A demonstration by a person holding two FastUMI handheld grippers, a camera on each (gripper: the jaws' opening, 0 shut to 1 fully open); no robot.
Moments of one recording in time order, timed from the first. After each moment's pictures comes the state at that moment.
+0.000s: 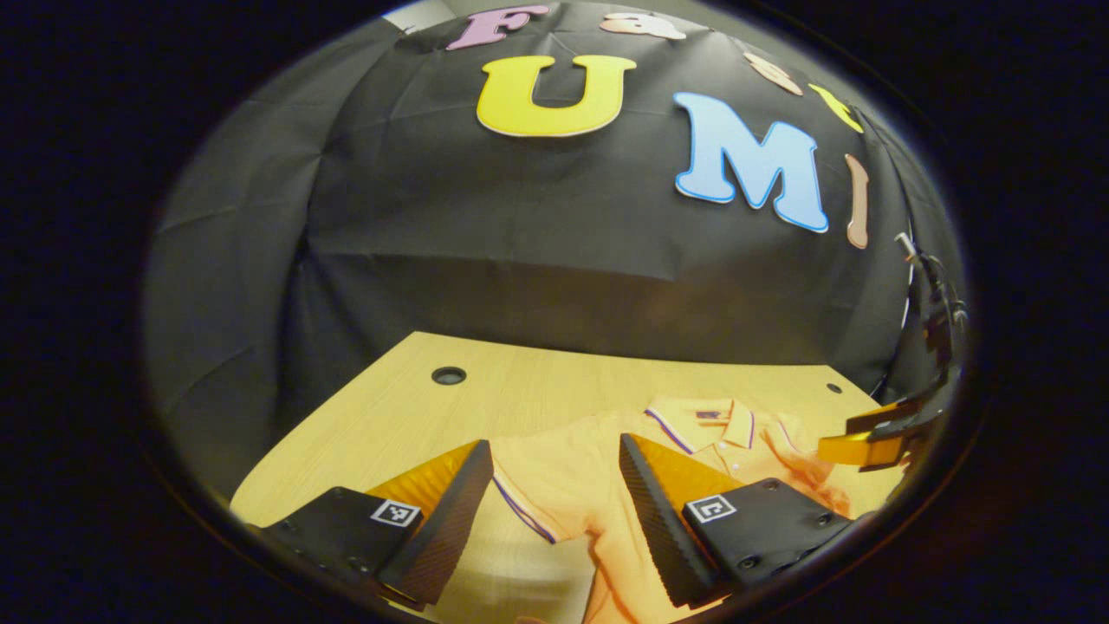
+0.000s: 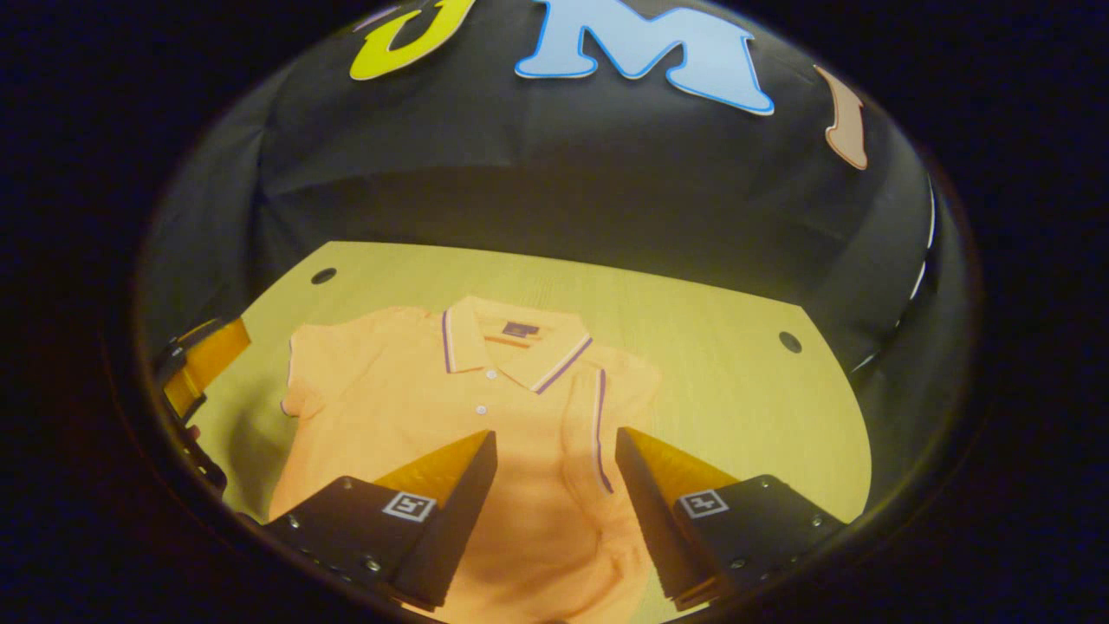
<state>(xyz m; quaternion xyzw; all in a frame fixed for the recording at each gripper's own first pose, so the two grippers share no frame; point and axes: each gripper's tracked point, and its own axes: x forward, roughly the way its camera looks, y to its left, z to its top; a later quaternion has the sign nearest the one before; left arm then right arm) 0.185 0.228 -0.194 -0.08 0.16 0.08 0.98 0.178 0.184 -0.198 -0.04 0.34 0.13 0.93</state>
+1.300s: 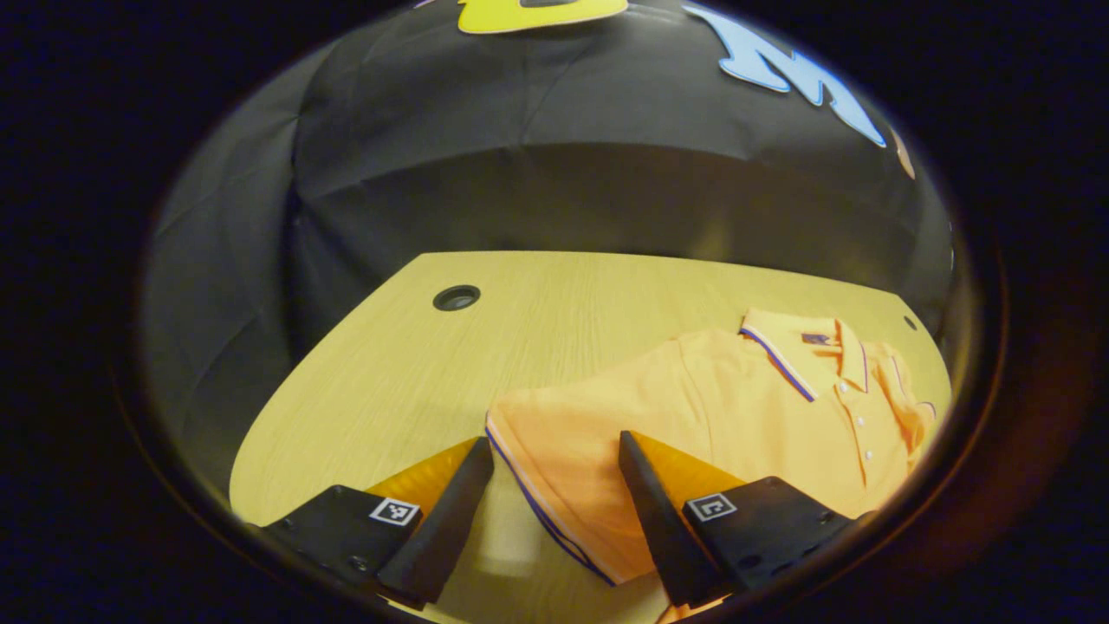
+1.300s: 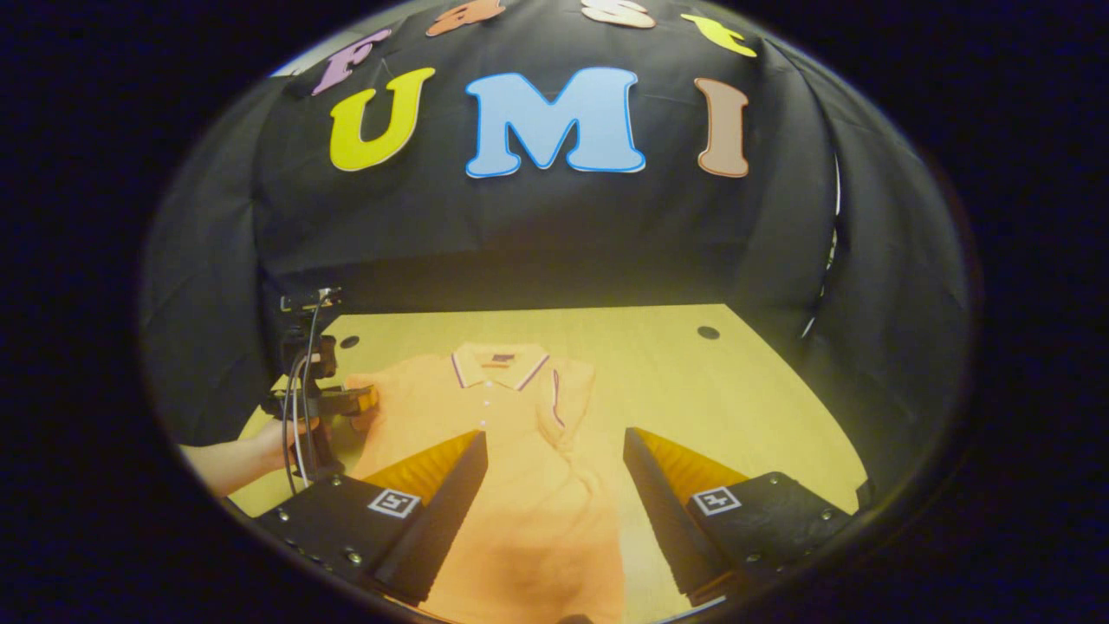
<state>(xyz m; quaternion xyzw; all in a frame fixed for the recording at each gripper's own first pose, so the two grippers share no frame) 0.255 0.265 -0.310 -0.04 0.30 0.13 0.94 0.042 0.118 -0.115 0.03 0.28 0.06 0.96</state>
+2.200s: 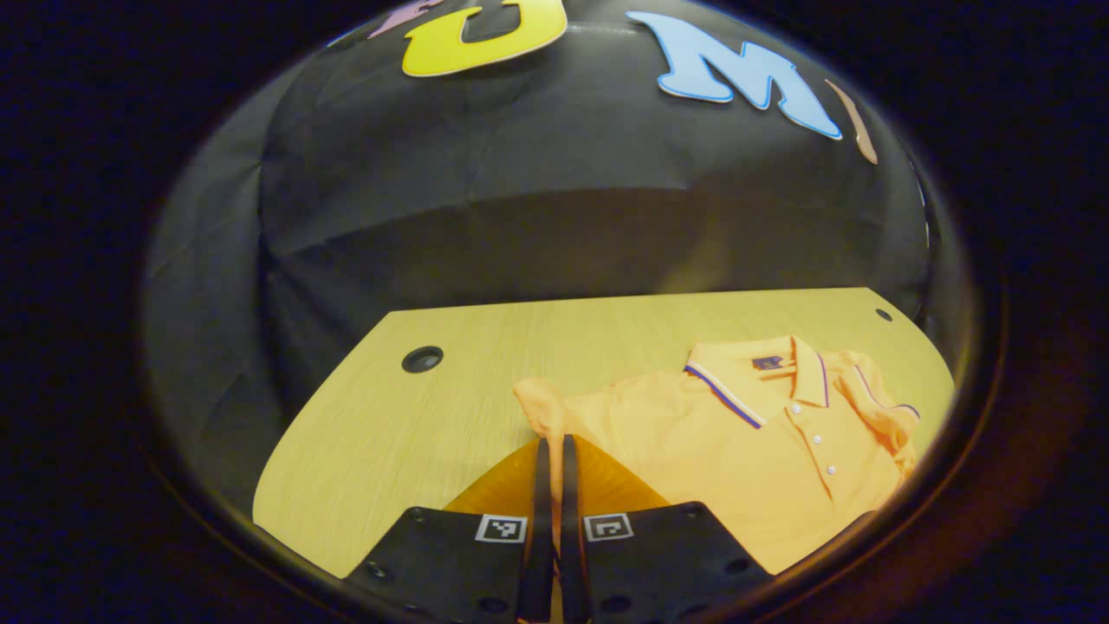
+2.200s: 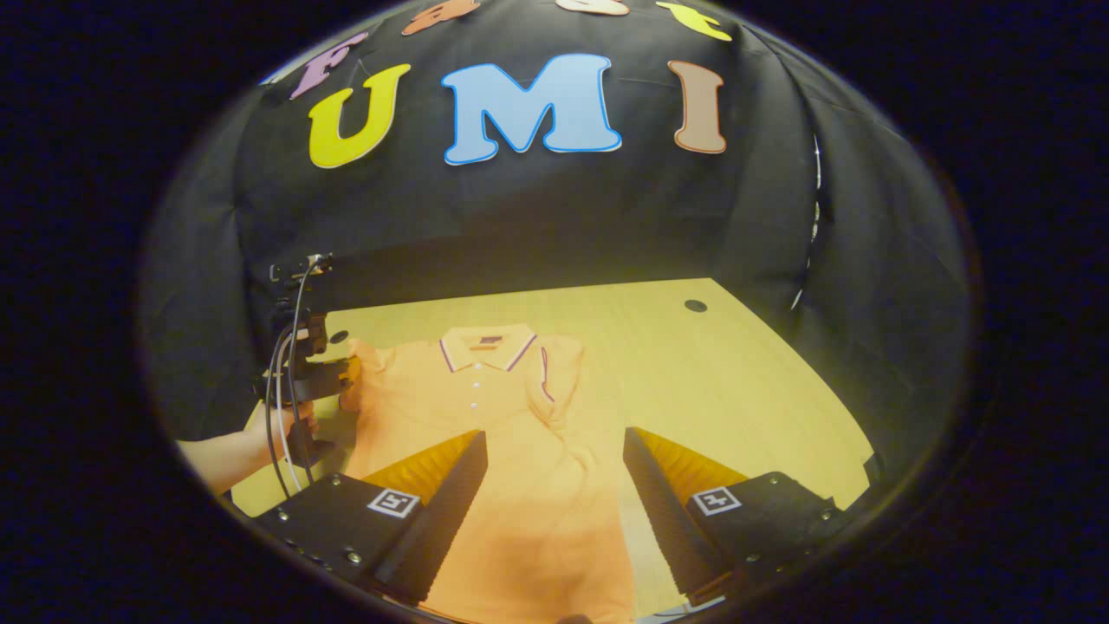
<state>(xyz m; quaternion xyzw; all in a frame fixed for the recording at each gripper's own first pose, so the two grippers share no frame) 0.274 0.217 -0.254 0.01 0.25 0.07 0.97 0.027 0.114 -0.133 0.07 0.30 0.04 0.95</state>
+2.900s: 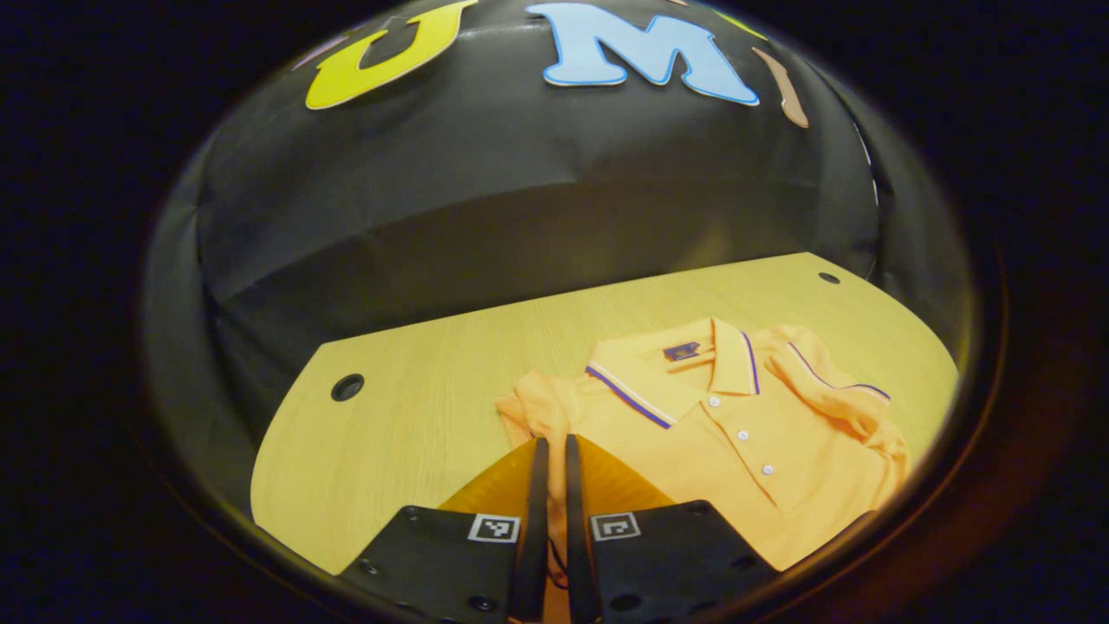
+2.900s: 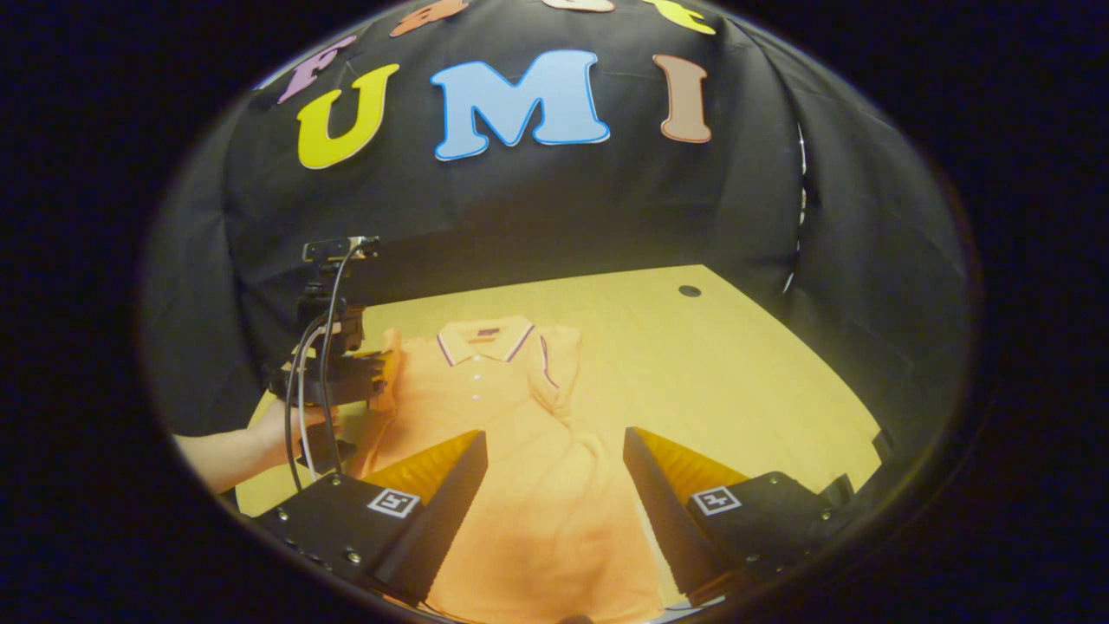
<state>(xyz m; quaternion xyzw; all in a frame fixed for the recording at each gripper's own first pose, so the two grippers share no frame) 0.280 0.143 -0.262 0.06 0.27 -0.02 0.96 0.019 0.123 -0.146 0.08 0.30 0.02 0.95</state>
